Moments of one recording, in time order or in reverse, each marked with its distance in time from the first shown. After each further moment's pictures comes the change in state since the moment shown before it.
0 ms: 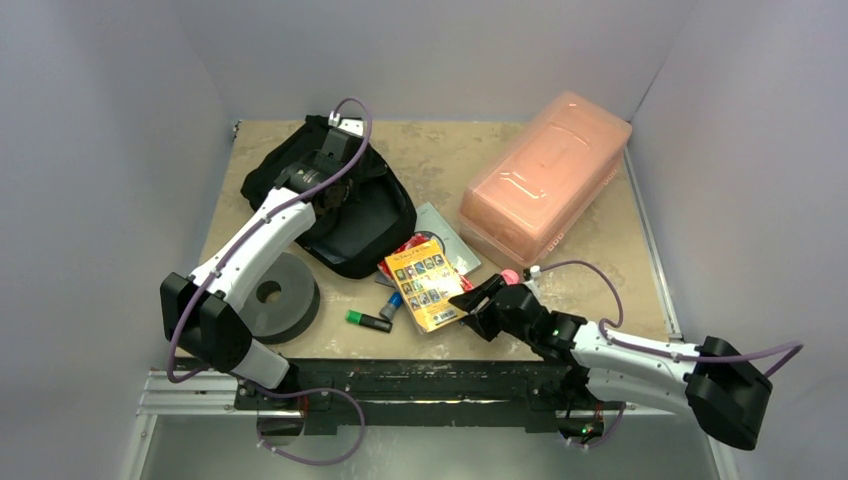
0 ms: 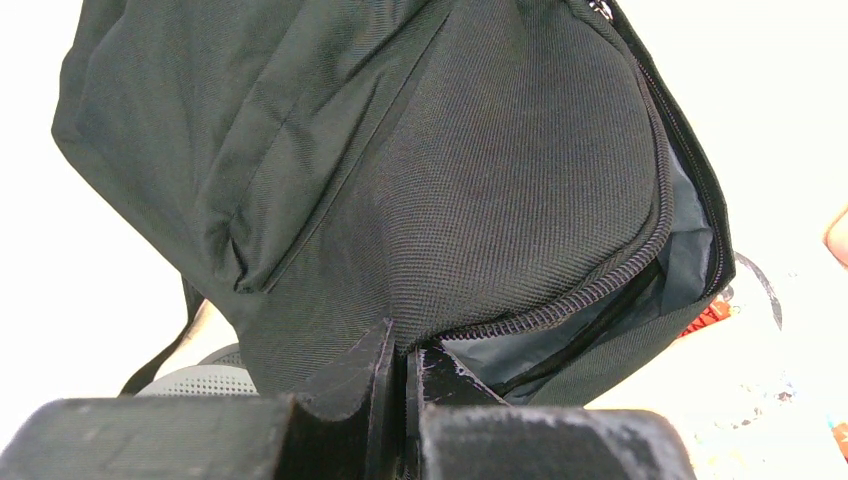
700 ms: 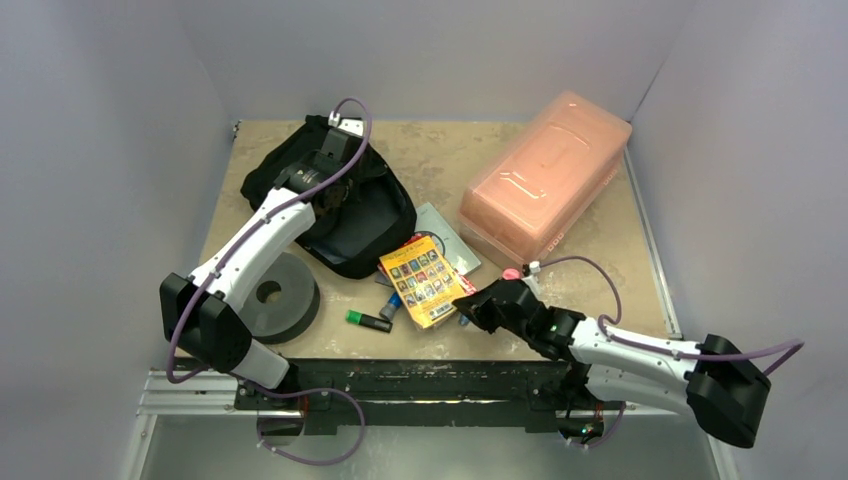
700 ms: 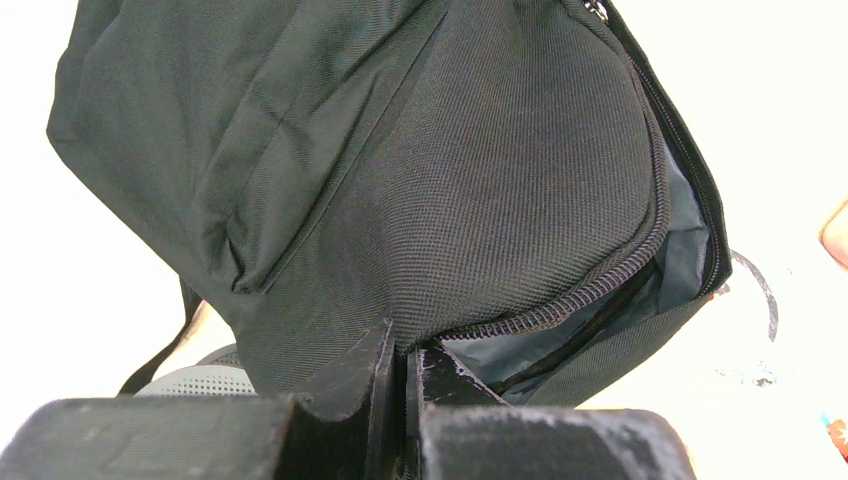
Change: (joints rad) left arm 0.000 -0.001 0.000 0.000 0.007 0.000; right arm 0.000 0.041 0.057 -0.042 0.034 0.002
